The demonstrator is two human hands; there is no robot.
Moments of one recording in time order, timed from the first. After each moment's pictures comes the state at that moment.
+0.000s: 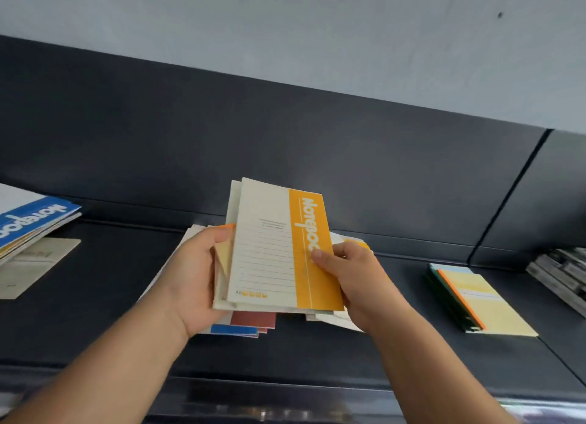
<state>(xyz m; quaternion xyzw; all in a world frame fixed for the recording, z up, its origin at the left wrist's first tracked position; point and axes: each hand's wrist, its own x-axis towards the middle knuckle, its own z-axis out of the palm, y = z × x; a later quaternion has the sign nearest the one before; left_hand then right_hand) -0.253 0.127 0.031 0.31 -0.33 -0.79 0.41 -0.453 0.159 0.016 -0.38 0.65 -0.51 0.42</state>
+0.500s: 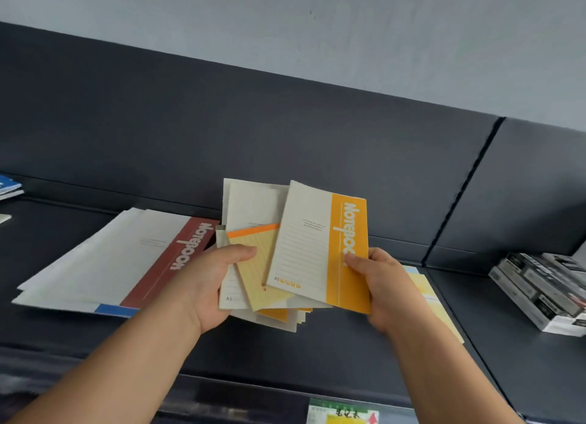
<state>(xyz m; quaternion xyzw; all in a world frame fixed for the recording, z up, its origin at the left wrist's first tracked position) -0.424 0.168 0.011 0.42 -0.34 -0.72 0.43 -0.647 0.199 0.002 -0.31 0.63 -0.55 0.44</state>
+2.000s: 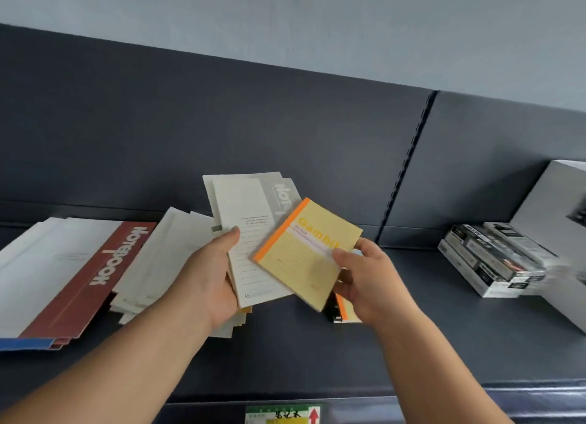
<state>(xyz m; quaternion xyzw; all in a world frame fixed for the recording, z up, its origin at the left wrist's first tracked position) -0.525 0.165 0.014 0.38 -0.29 -0.77 0.43 -0.715 0.216 -0.002 -0.25 0.60 -0.62 0.44</state>
